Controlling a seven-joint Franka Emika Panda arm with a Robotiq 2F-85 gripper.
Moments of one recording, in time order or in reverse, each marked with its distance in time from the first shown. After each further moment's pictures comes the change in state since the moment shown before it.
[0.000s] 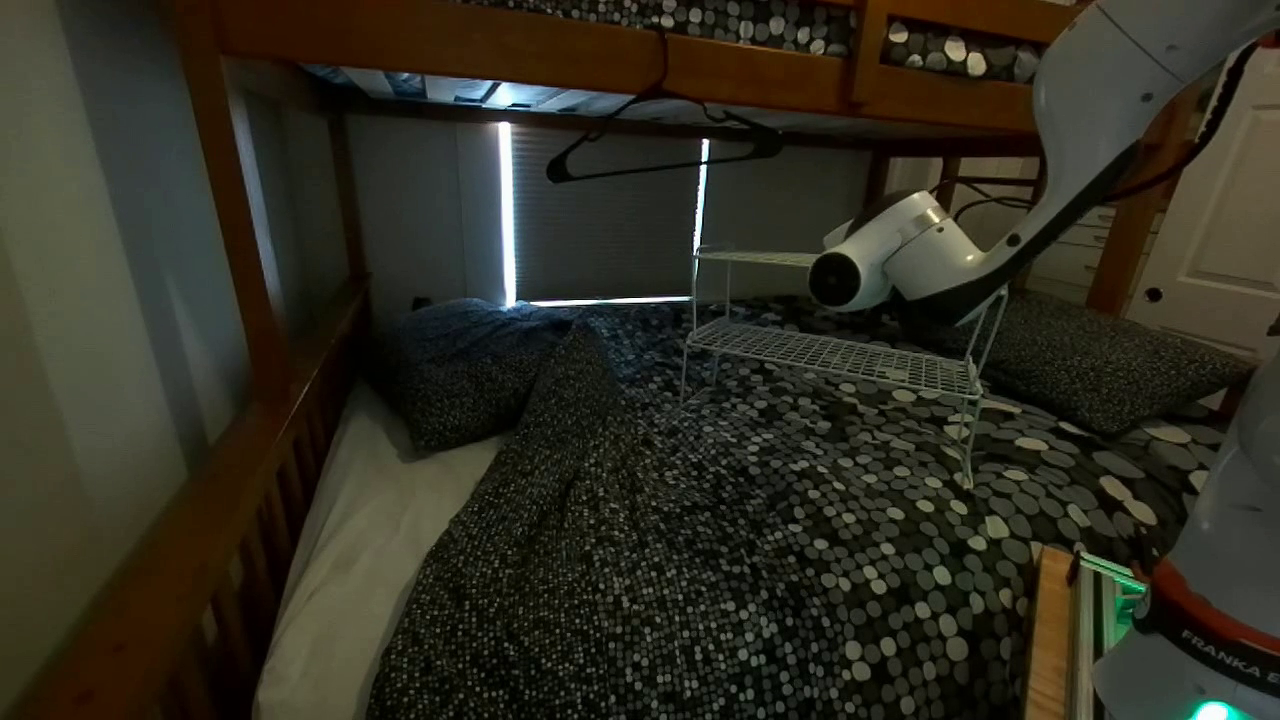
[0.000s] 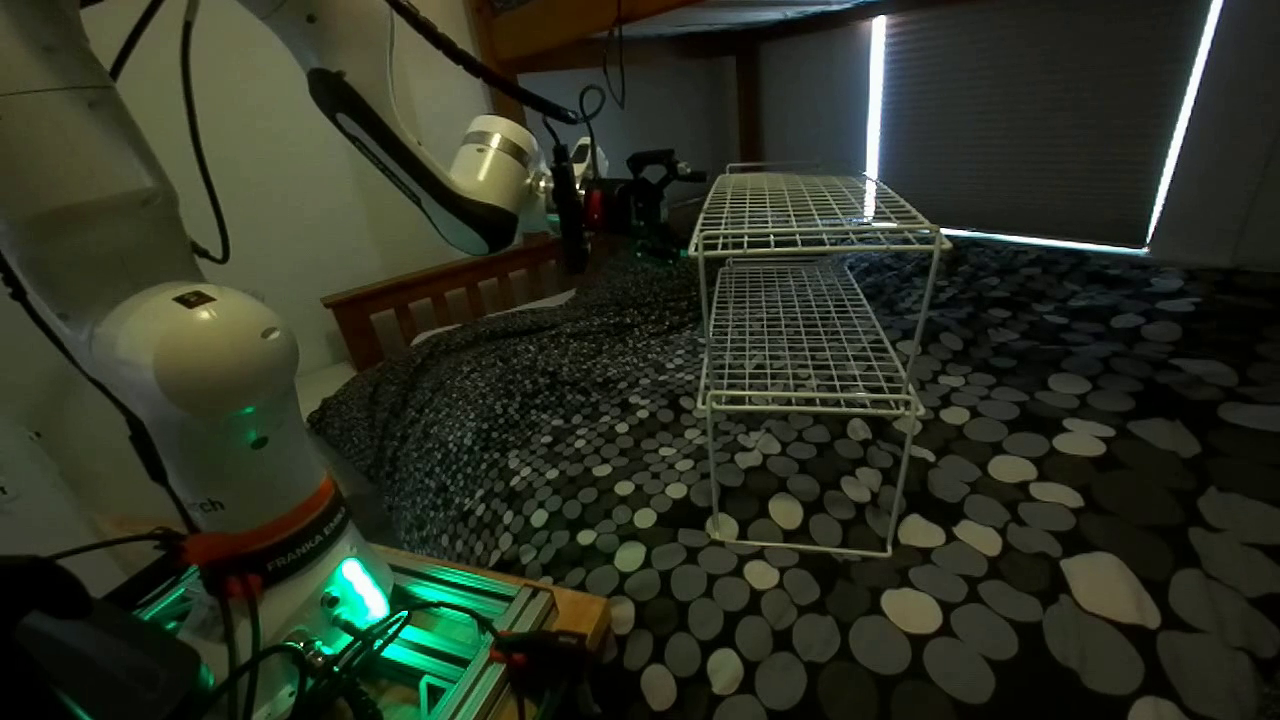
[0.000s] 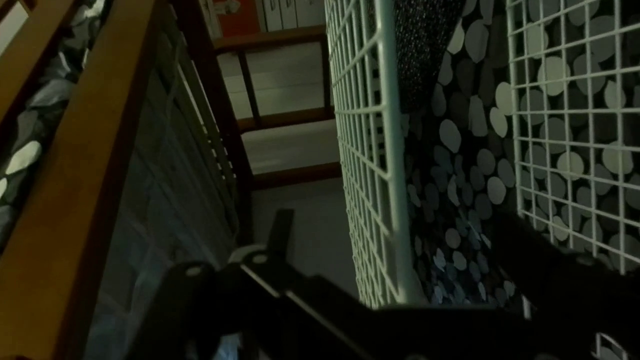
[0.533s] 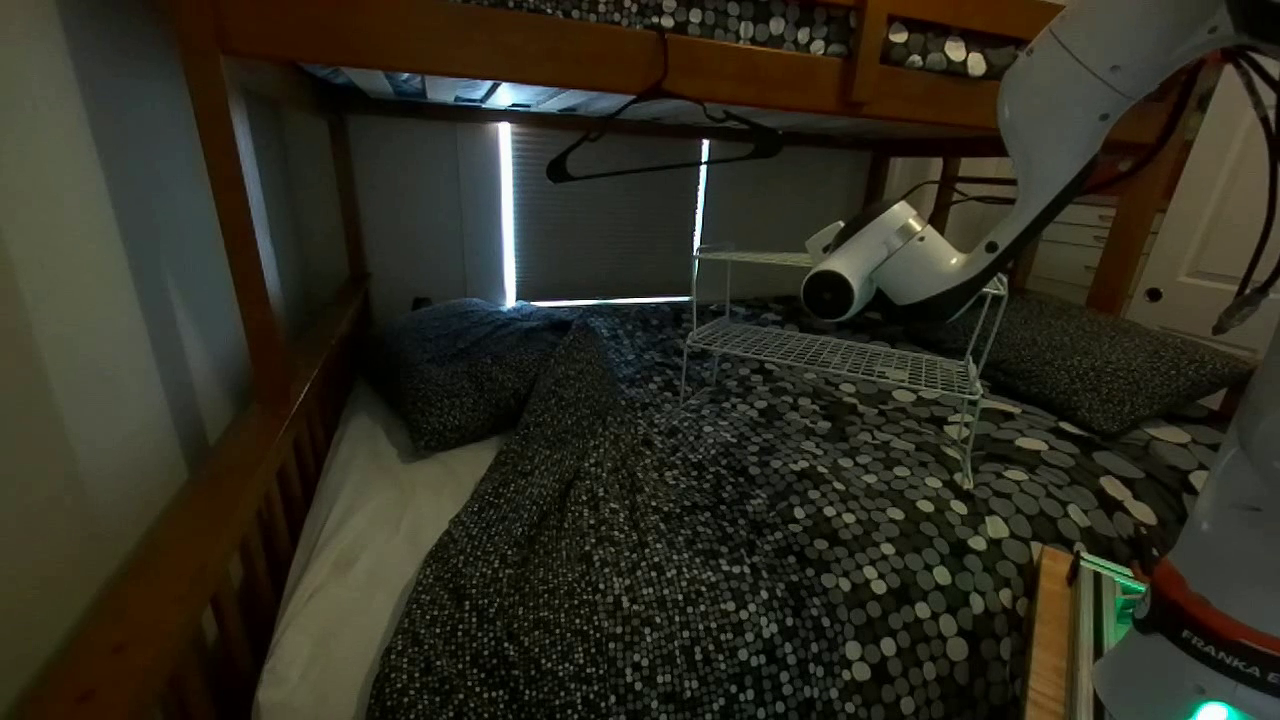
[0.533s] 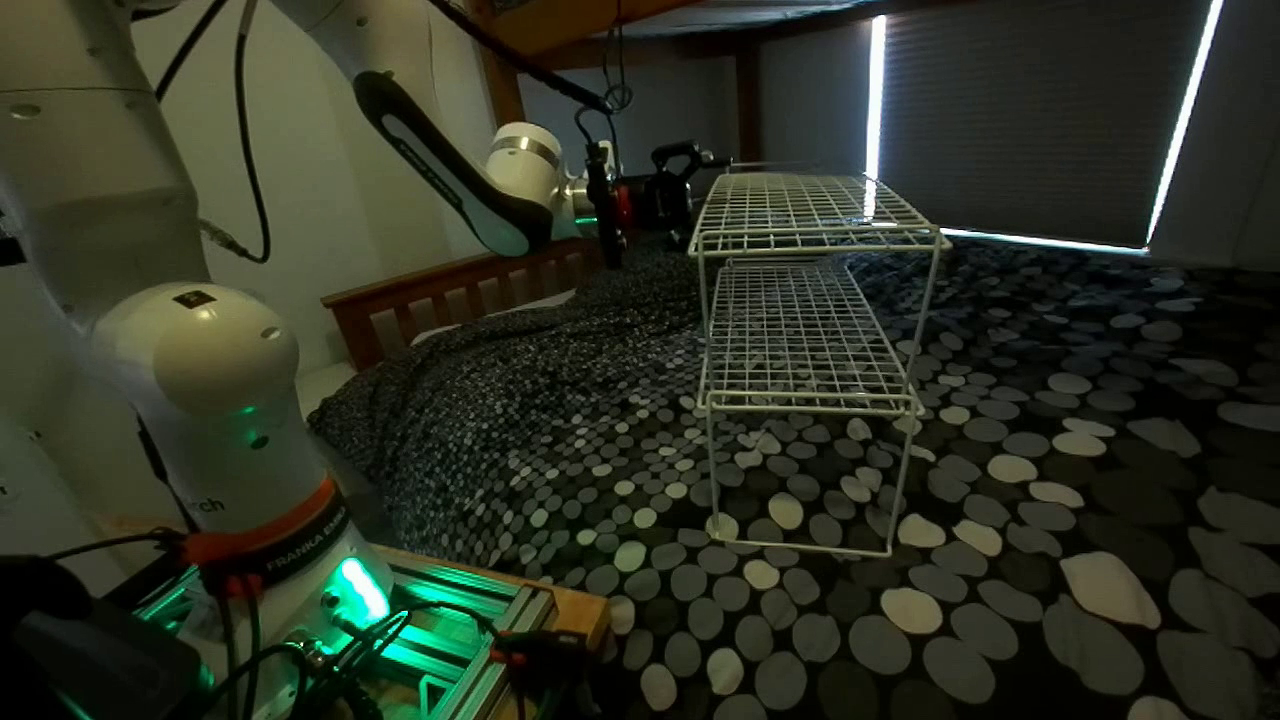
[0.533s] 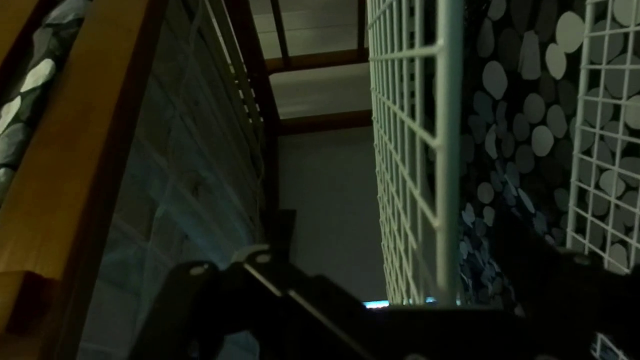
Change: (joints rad) arm 0.001 0.107 -0.034 0.091 -0.188 0.025 0.049
